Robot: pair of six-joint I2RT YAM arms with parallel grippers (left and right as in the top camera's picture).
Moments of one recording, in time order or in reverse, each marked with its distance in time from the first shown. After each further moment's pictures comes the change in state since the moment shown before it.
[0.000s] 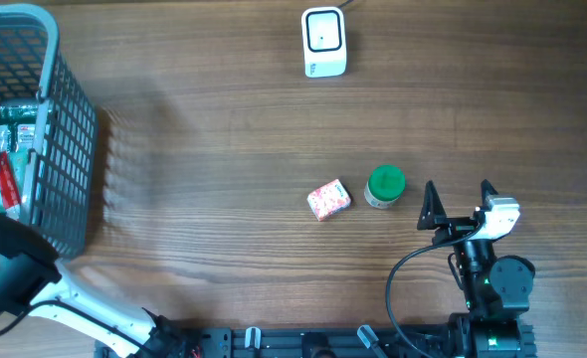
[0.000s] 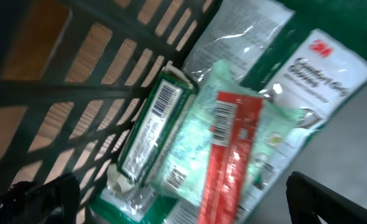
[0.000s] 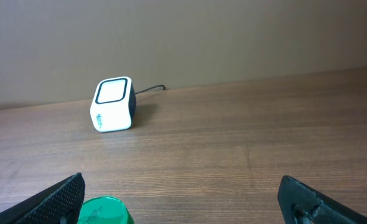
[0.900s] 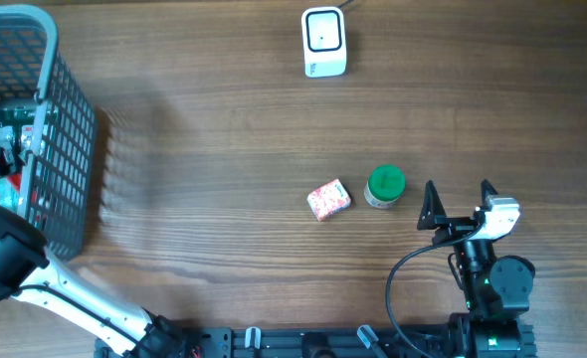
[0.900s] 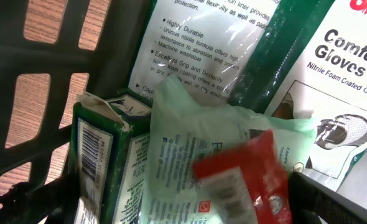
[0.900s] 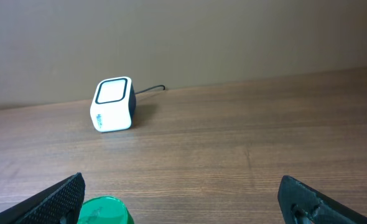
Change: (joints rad) left arm 0.027 0.174 0.000 0.036 0.124 0.203; right arm 0.000 0.000 0.000 0.000 0.000 0.000
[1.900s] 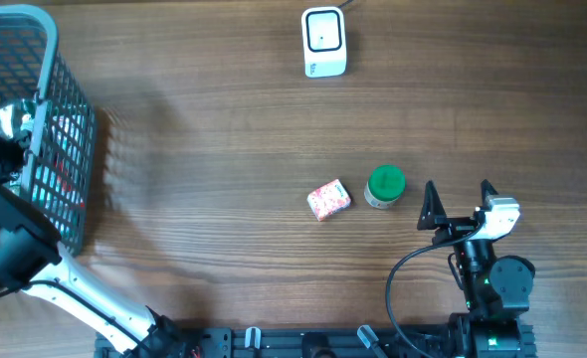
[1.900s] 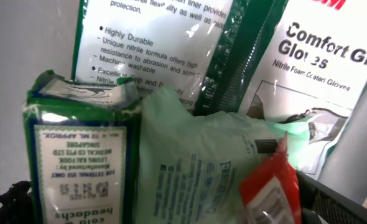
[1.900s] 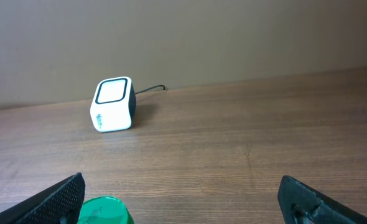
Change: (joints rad) left arm -0.105 -0.049 -0.139 0.011 0.116 -0.062; right arm 0.000 0.000 0.000 0.000 0.000 0.000
